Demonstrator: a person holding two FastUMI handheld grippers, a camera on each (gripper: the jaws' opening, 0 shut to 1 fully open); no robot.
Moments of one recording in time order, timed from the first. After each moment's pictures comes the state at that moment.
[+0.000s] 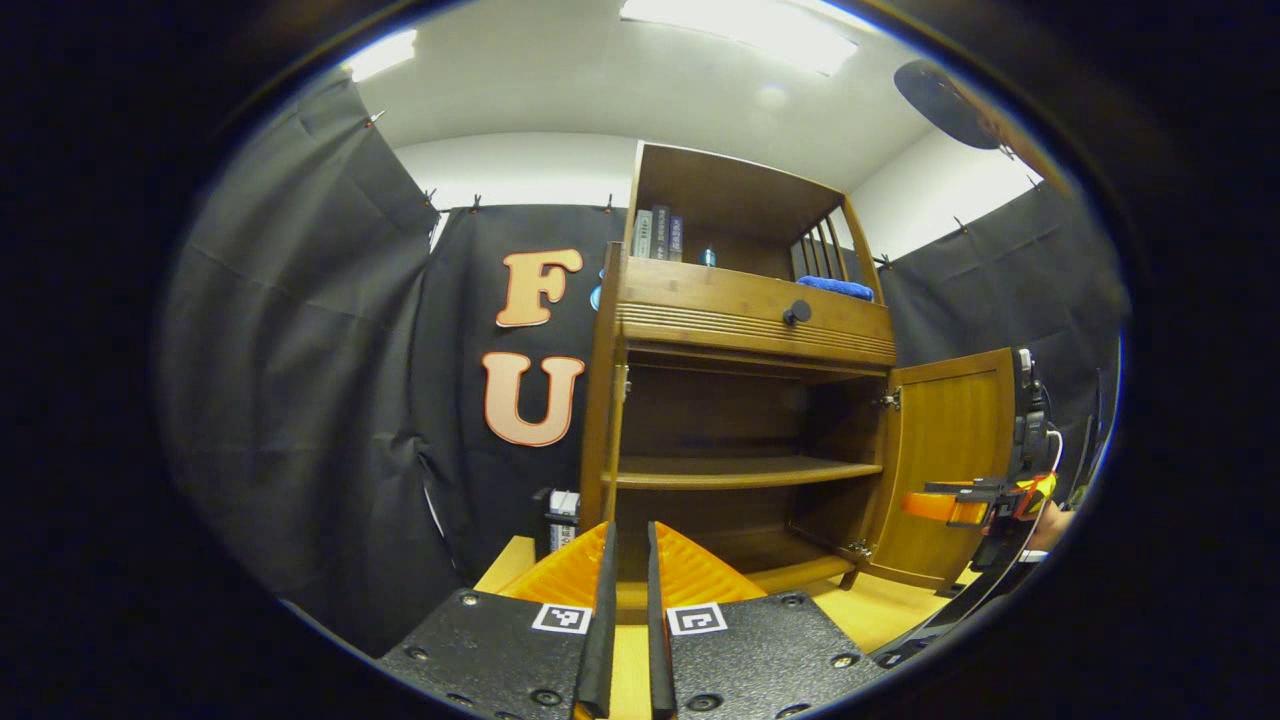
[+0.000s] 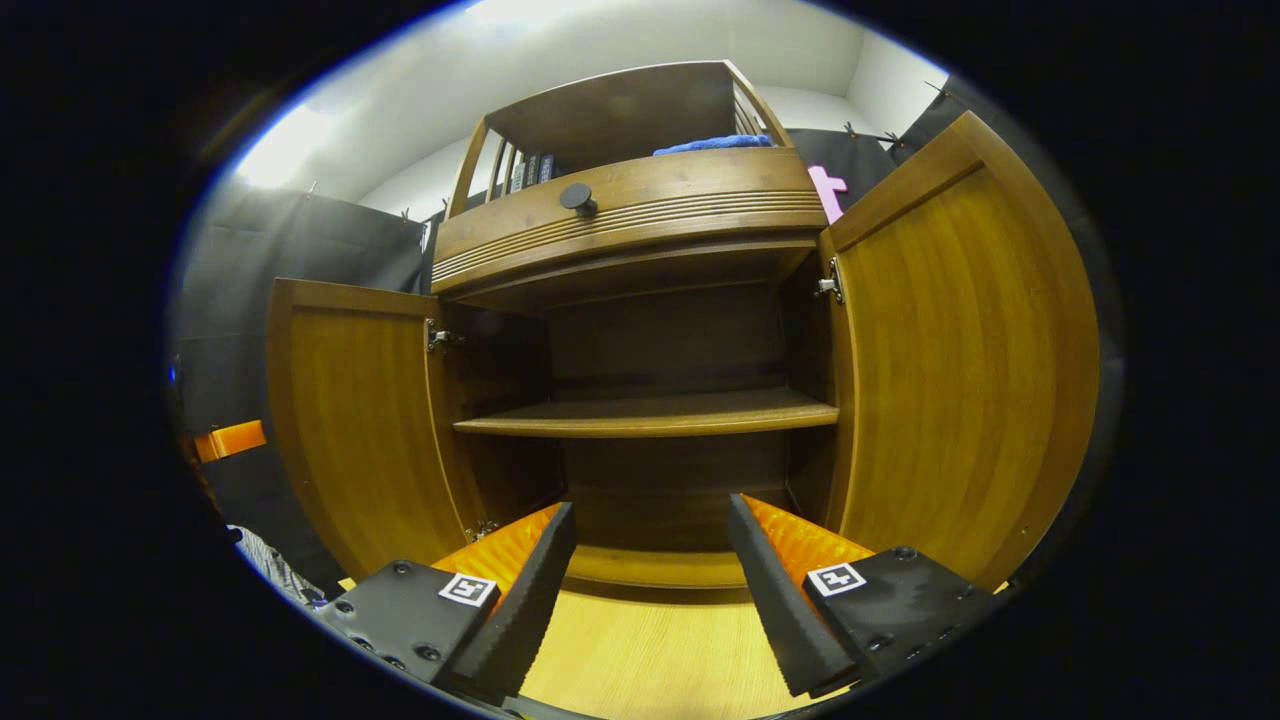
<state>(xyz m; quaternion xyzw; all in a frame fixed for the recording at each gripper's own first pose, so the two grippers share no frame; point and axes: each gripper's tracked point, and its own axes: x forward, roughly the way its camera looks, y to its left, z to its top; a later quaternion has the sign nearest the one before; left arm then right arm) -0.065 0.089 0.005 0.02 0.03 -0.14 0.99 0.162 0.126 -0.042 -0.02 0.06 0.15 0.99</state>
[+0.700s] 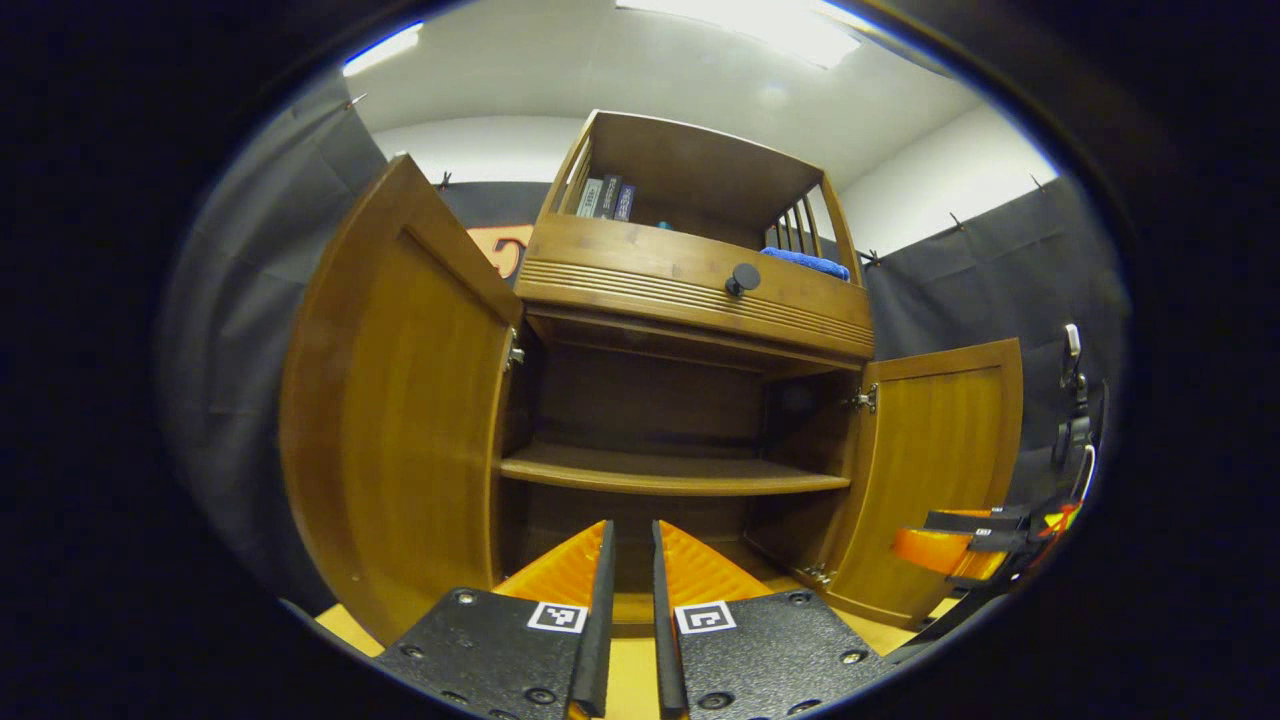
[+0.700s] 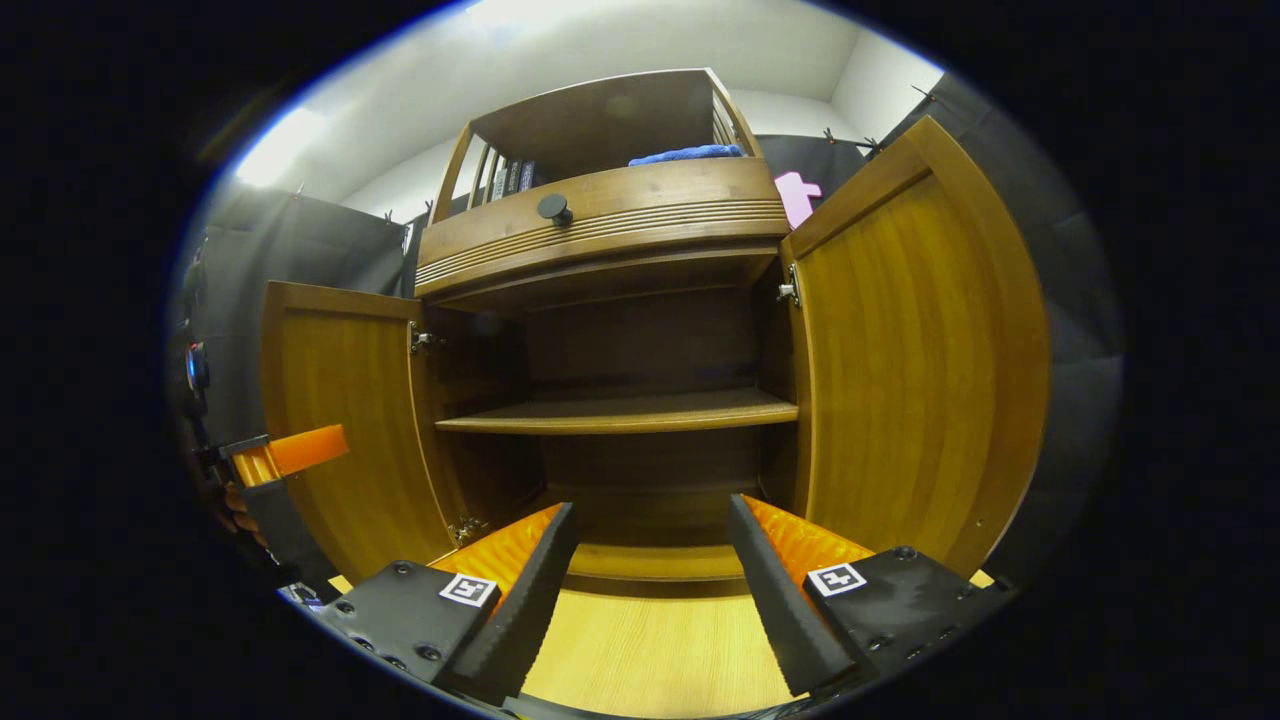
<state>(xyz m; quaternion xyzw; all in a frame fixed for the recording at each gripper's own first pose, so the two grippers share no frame) -0.013 -0.040 -0.045 -0.02 0.05 -0.14 0.99 0.153 0.105 -0.038 -0.02 0.05 0.10 0.99</state>
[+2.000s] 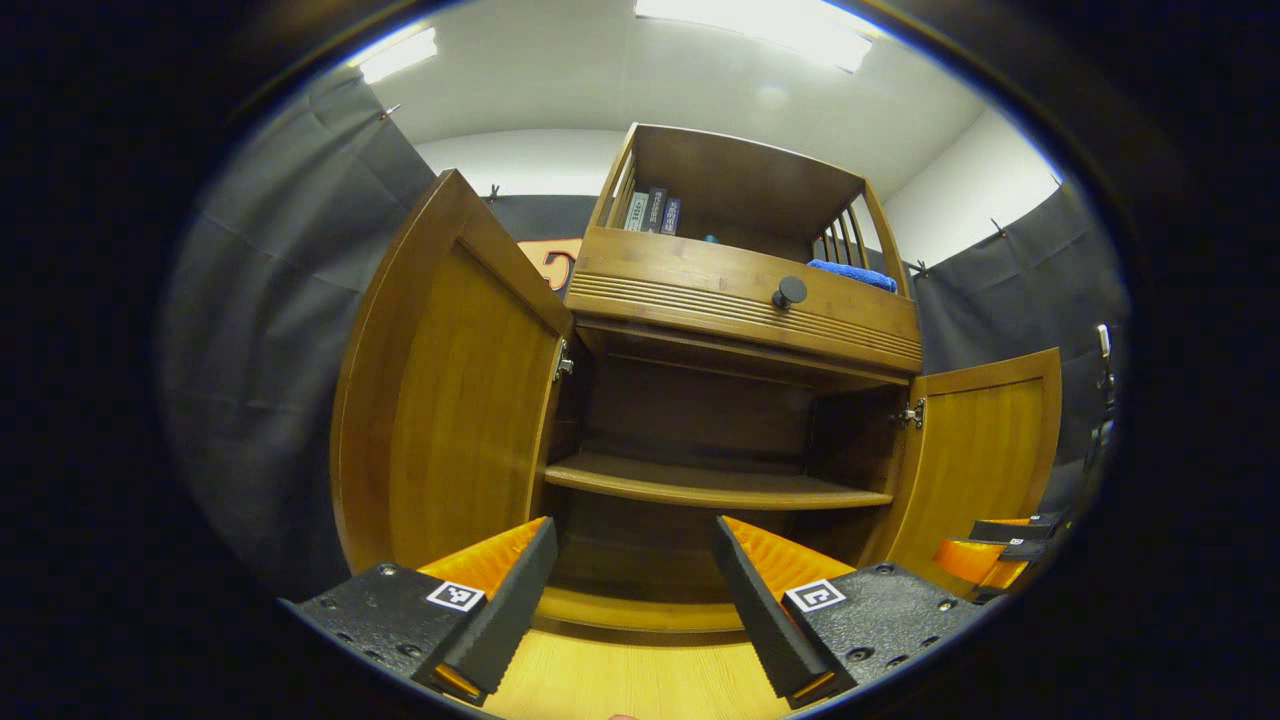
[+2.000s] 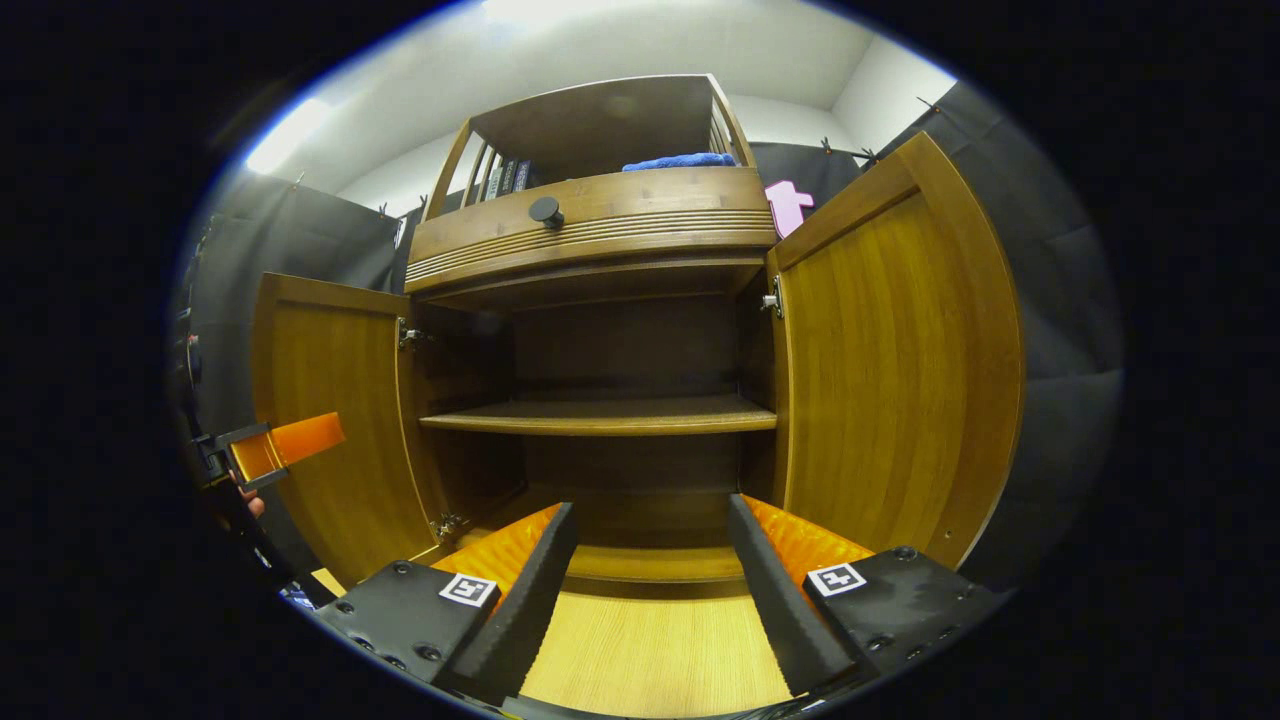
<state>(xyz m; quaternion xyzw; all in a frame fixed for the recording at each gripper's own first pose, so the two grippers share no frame) -0.017 -0.016 -0.036 -0.02 0.01 -0.06 1.00 0.147 0.089 -0.031 -0.04 0.04 0.08 0.99</state>
